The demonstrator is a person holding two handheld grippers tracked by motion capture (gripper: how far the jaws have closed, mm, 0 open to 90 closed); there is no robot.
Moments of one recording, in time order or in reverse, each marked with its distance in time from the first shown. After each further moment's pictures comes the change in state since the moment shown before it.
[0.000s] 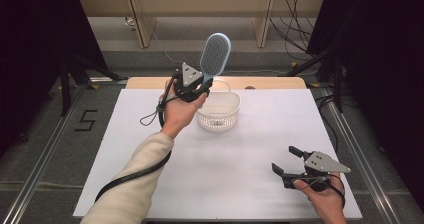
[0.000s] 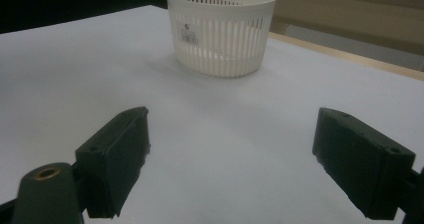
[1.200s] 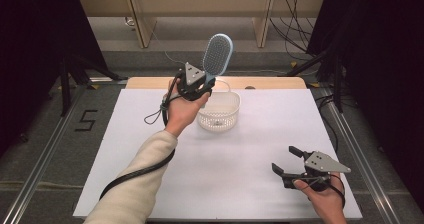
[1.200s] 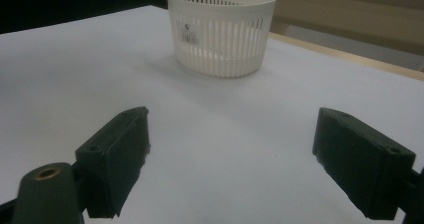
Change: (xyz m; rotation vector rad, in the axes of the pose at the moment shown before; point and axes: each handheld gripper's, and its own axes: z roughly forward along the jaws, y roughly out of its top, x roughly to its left) left arm -0.002 -0.003 0.011 0.015 -0.014 -0.031; right arm 0.000 0.000 0.000 0.001 0.001 -0.003
